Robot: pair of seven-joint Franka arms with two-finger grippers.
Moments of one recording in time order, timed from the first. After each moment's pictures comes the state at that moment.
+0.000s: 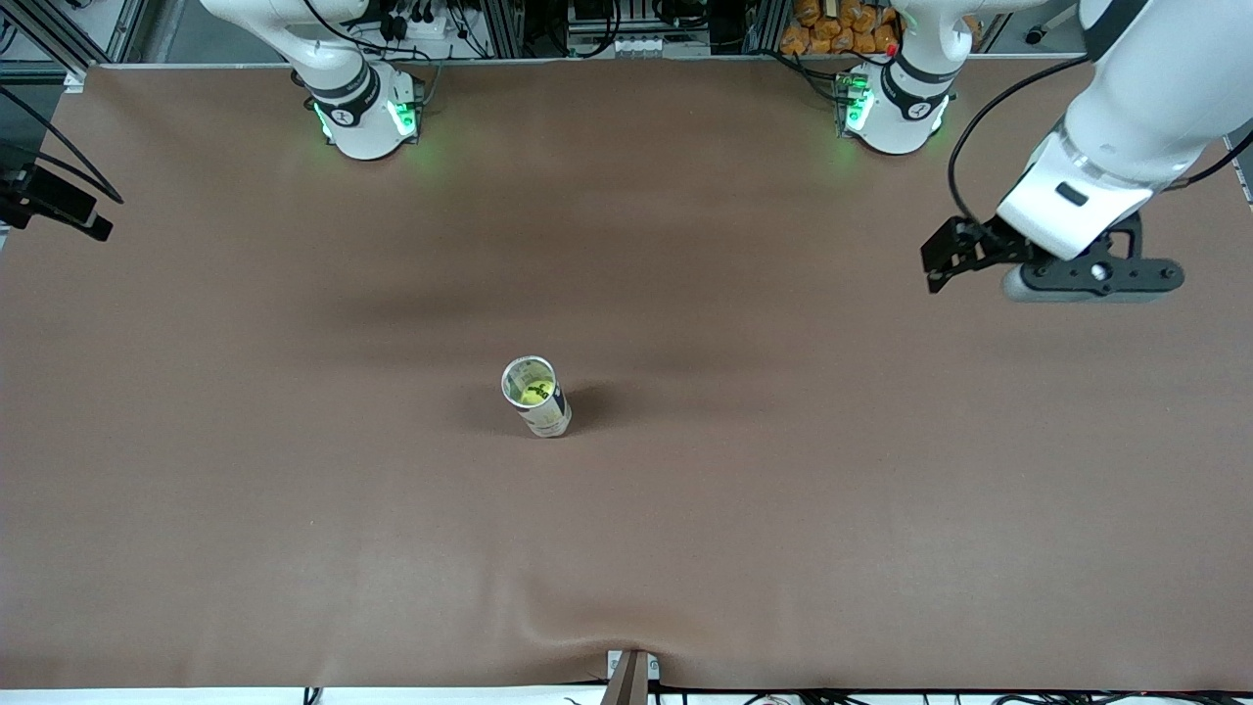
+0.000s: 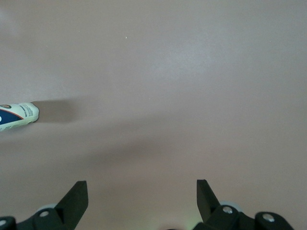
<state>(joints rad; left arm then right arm) 0.05 0.05 -0.35 -1.54 0.03 1.64 -0.29 -0.01 -0.08 -0.10 -1.58 0.03 1.48 0.08</state>
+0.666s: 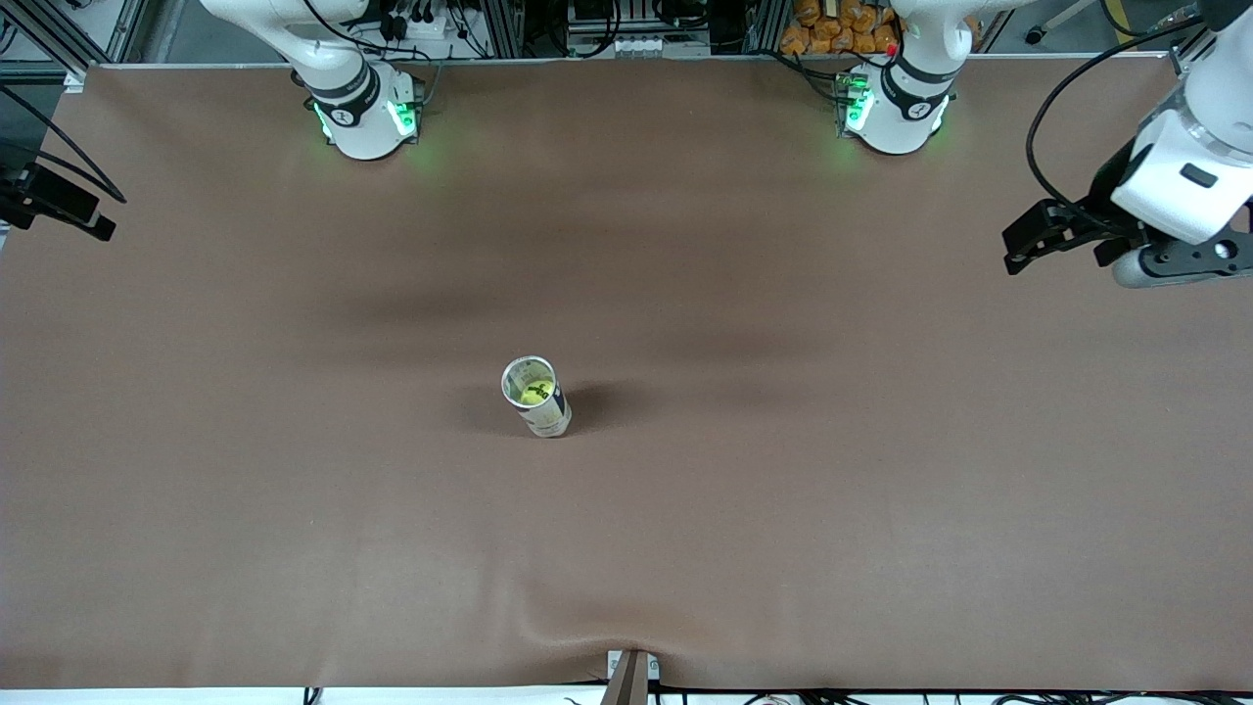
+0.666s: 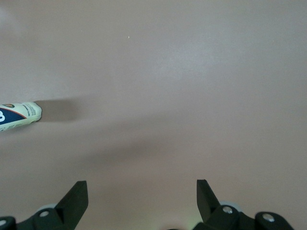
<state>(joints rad) 0.16 0.04 -0.34 -1.49 0.03 1.54 -0.26 -0.01 -0.08 -0.10 -1.58 0.04 1.48 0.08</state>
